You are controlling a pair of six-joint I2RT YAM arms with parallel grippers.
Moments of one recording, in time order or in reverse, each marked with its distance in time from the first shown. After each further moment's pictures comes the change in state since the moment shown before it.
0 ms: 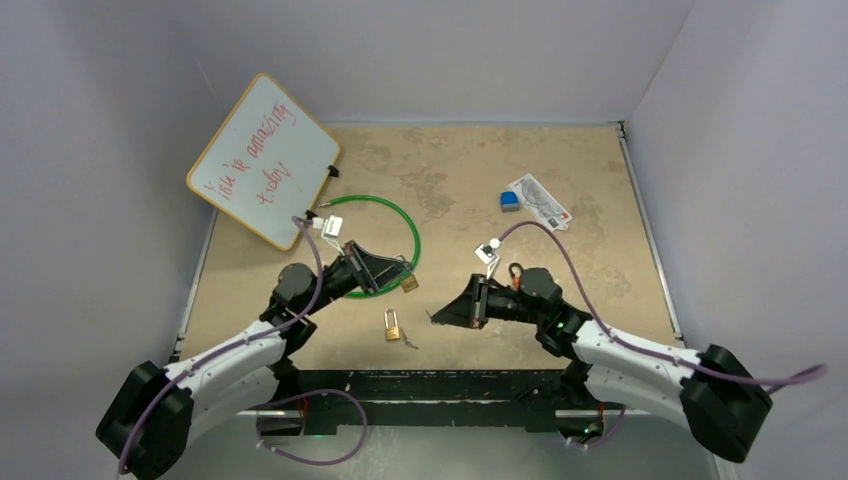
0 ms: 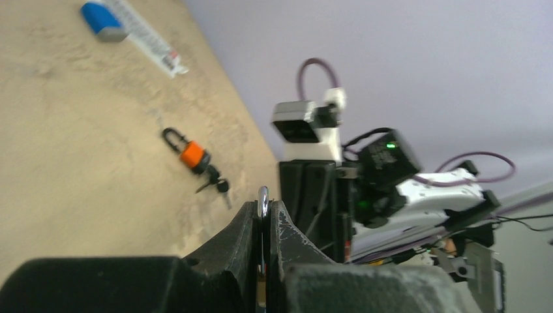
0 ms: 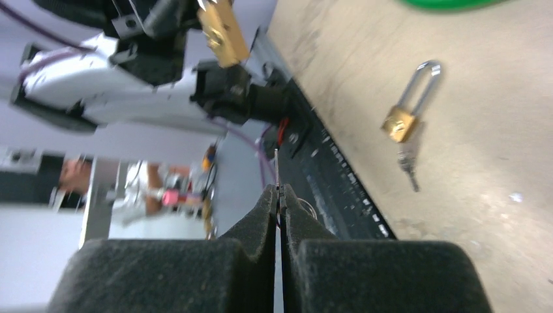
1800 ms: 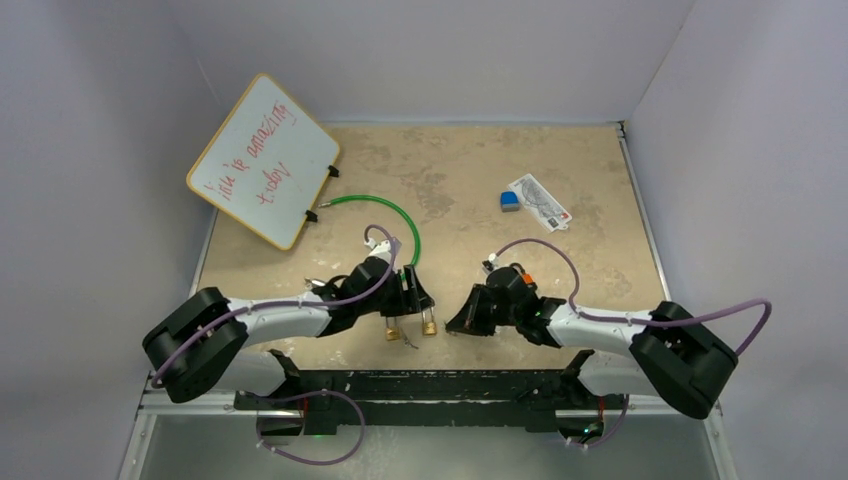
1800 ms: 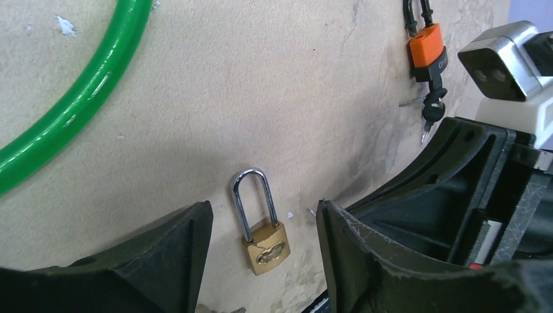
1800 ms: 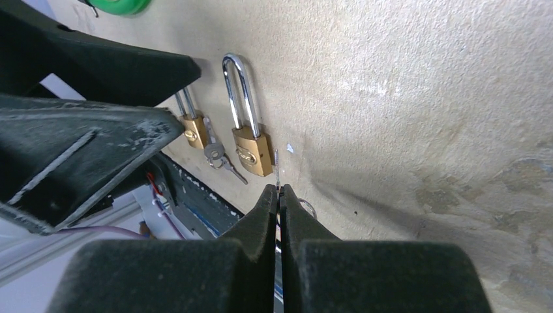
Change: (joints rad) left arm -0.262 0.471 0.253 -0.624 -0.348 0.107; right arm 0.000 0.233 0.048 -0.403 0.344 0.099
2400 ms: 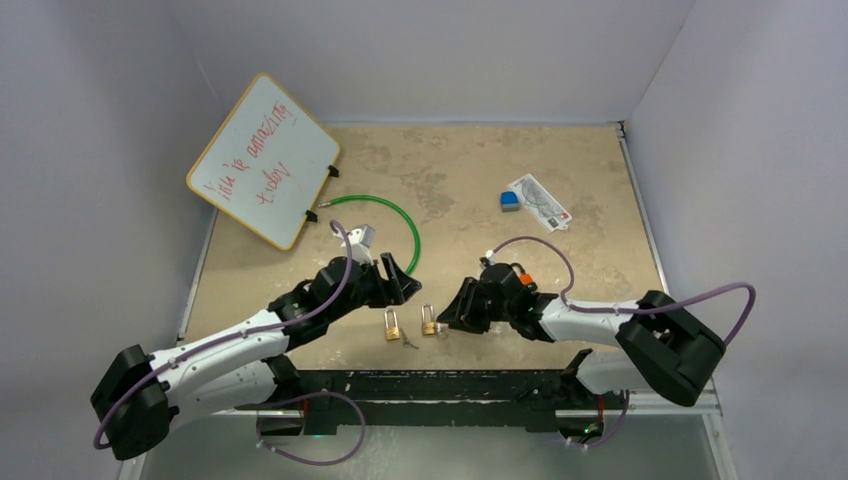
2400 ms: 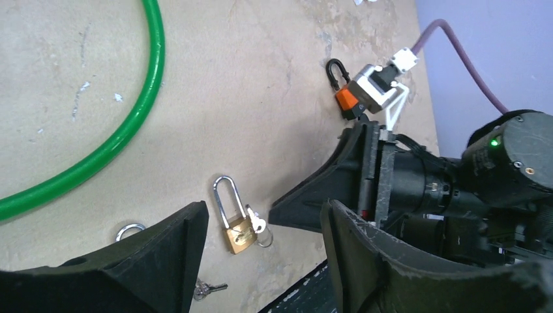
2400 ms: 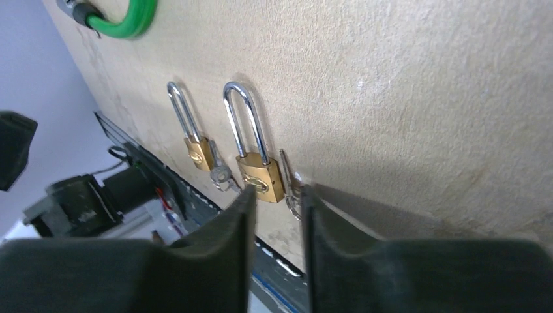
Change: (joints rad) left arm 0.000 -0.413 0.006 -0.218 -0.118 0.060; right arm -0.002 0.105 0.040 0.055 0.012 0.043
